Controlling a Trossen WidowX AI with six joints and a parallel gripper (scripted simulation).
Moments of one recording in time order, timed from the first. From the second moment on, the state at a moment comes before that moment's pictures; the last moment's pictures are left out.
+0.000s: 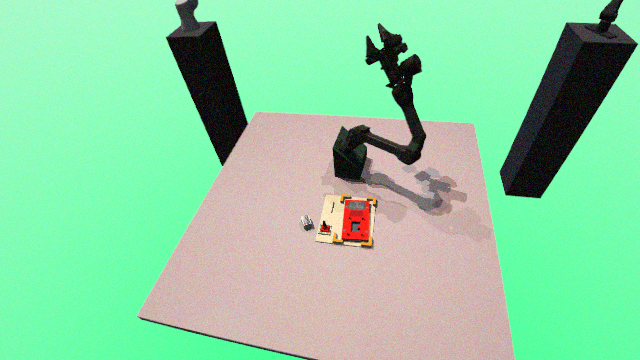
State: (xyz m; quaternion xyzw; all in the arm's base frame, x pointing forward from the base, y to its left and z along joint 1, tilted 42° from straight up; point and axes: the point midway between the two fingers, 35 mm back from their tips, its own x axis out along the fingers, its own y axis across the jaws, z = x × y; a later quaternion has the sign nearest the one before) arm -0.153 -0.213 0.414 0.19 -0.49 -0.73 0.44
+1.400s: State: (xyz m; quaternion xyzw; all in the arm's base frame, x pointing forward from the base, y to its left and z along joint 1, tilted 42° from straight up) arm 0.002 -0.363 0.272 0.40 -0.05 -0.65 0.65
